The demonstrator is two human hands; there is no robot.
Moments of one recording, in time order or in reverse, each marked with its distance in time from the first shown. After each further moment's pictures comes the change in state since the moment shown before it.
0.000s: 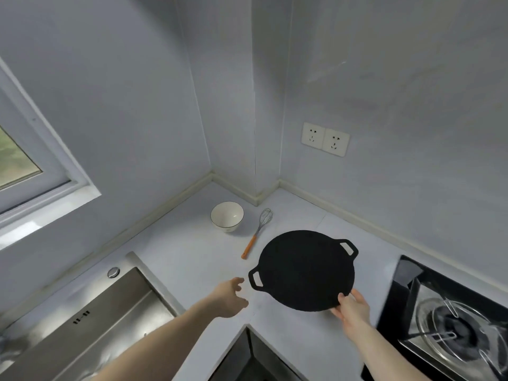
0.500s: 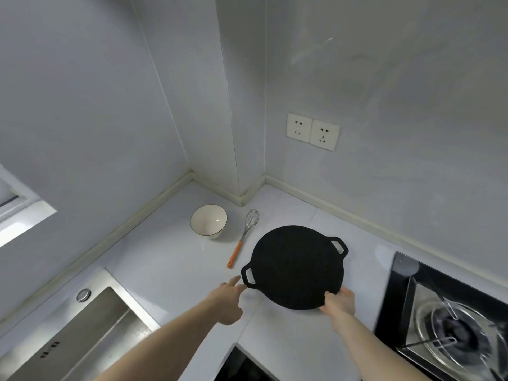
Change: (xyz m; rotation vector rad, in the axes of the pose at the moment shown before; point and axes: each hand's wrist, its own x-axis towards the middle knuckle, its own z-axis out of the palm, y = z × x) left_hand 0.074 0.031 0.001 0.711 -0.109 0.145; right_hand 0.062 -0.002 0.032 -0.270 0.102 -0.037
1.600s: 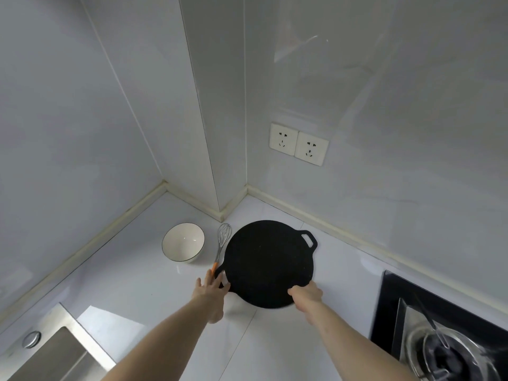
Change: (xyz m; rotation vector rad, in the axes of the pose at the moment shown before) left_hand 0.096 -0.001 -0.050 0.420 -0.081 -0.079; right_hand 0.056 -0.062 0.066 -0.477 -0.140 0.091
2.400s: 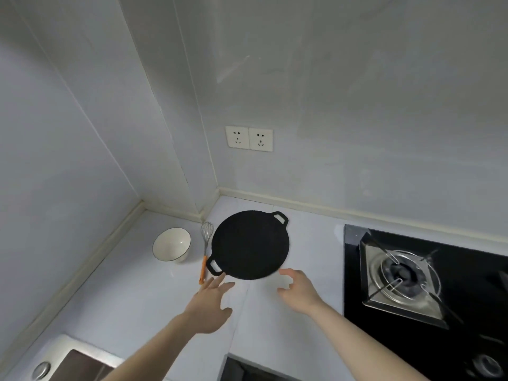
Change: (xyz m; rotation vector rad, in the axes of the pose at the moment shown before) left_hand -0.125 0.009 0.026 -0.404 0.316 0.275; right_hand -0.131 0.086 -0.024 -0.153 -0.036 -0.481
